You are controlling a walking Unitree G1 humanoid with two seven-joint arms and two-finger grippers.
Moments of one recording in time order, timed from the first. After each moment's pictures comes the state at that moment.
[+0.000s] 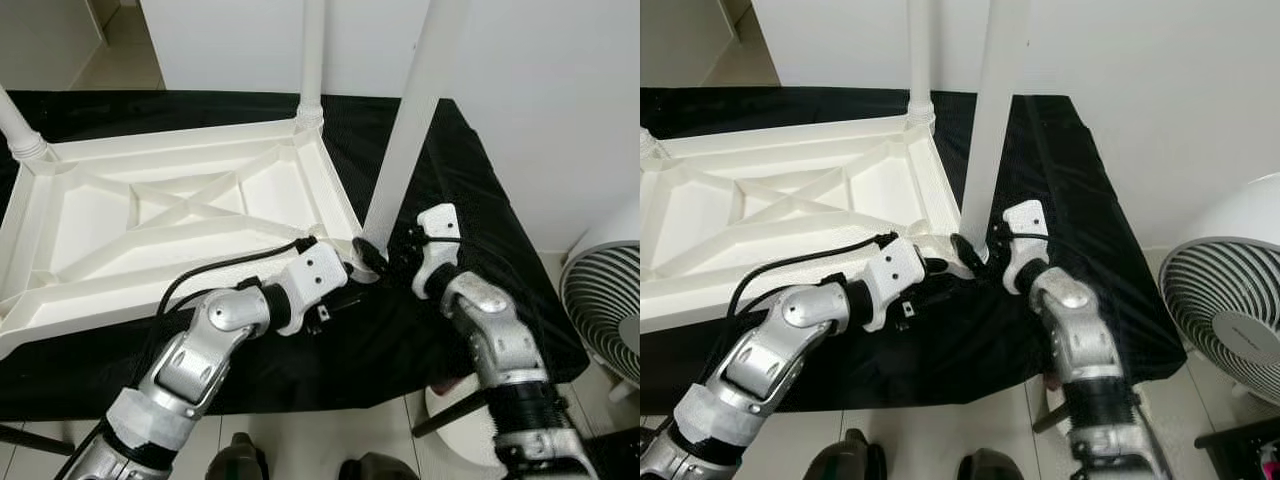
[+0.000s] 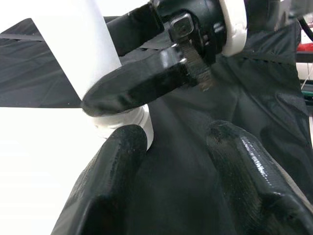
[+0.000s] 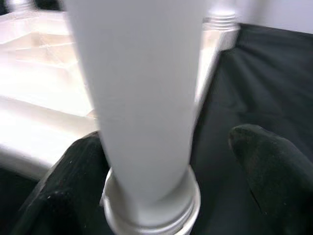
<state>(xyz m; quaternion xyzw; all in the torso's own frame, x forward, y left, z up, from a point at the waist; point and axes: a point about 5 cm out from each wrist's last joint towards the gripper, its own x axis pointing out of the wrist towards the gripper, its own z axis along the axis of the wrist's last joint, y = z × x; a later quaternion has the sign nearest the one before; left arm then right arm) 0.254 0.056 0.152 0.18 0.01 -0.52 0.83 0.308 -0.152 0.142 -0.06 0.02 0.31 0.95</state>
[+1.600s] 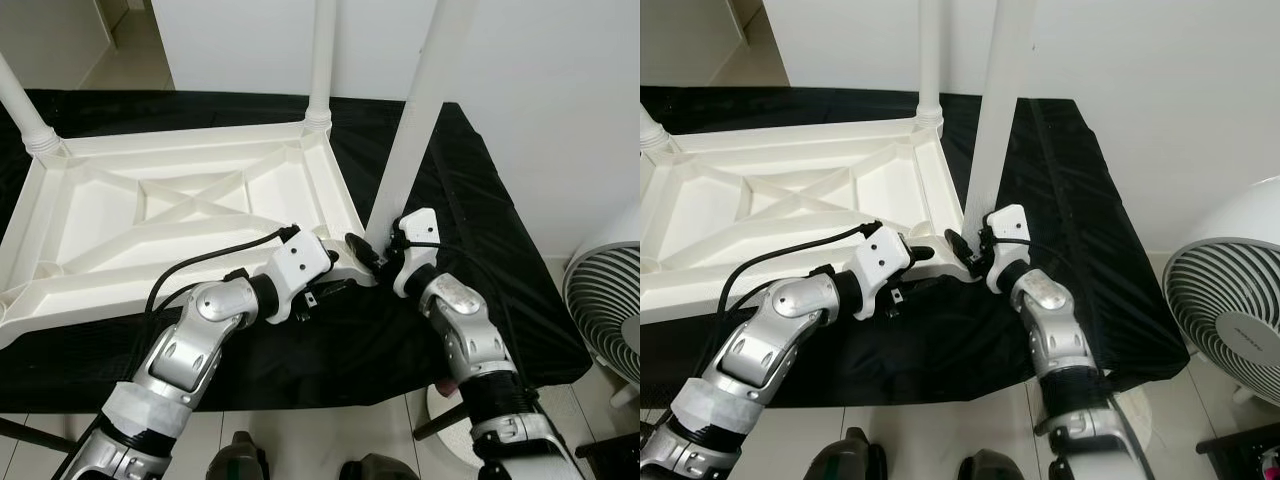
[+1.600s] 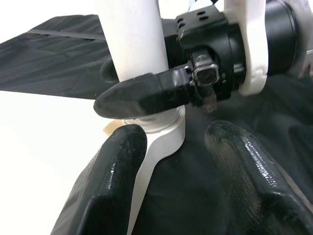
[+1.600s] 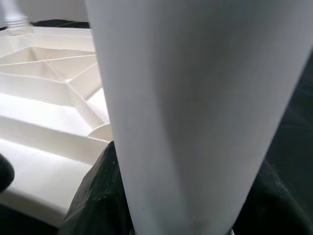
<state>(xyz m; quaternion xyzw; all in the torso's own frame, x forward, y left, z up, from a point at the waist) 0.269 0.069 0.150 0.15 0.00 -0.49 0.86 0.312 -0.117 0.125 -0.02 -0.02 0.25 0.97</state>
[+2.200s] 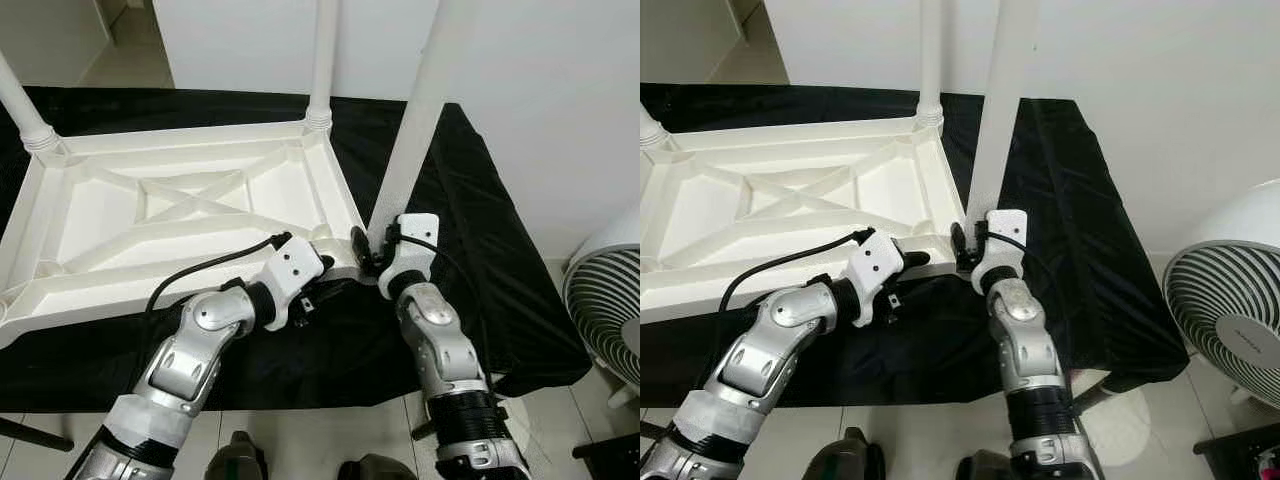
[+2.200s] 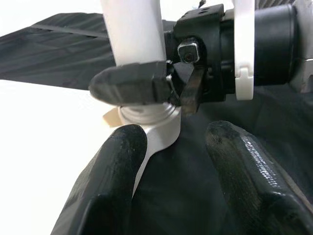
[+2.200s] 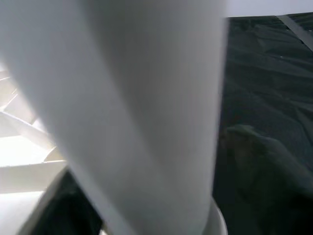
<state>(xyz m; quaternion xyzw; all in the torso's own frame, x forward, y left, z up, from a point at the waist) 0.265 0.069 0.143 0.13 0.00 -0.49 0.86 0.306 -0.119 0.127 0.04 0.01 0.11 0.99</state>
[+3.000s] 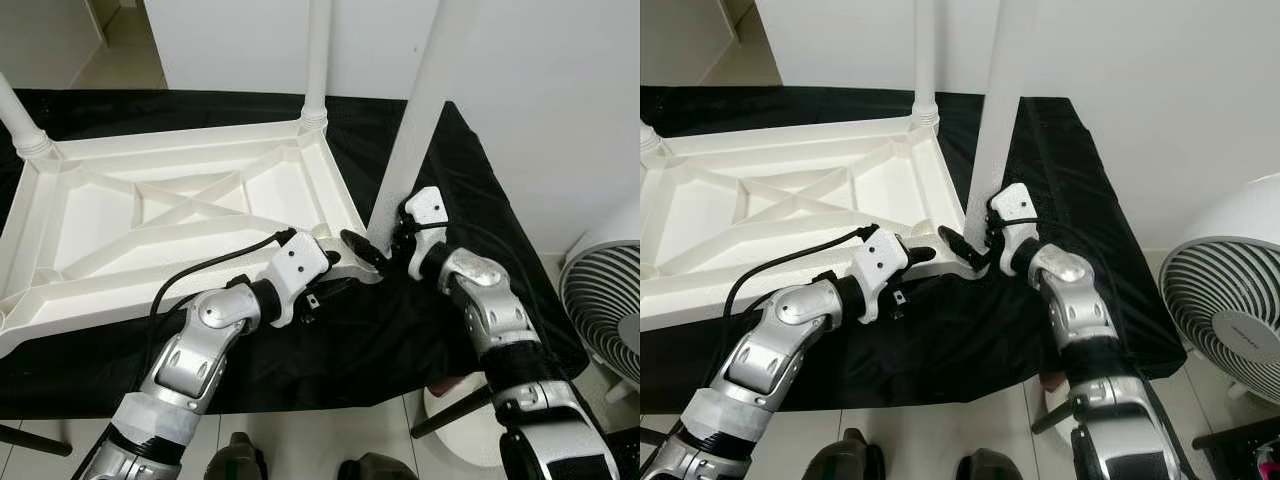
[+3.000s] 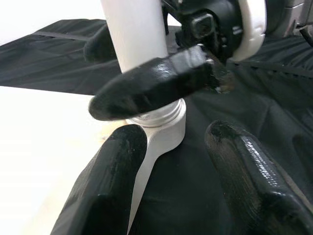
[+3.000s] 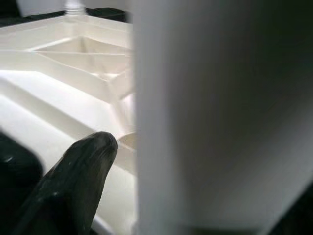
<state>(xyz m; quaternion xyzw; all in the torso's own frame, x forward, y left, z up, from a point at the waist) 0.268 0.069 0.146 0.14 -0.01 -0.48 0.87 0.330 -0.133 0.144 -0.08 -0.01 0.41 0.91</state>
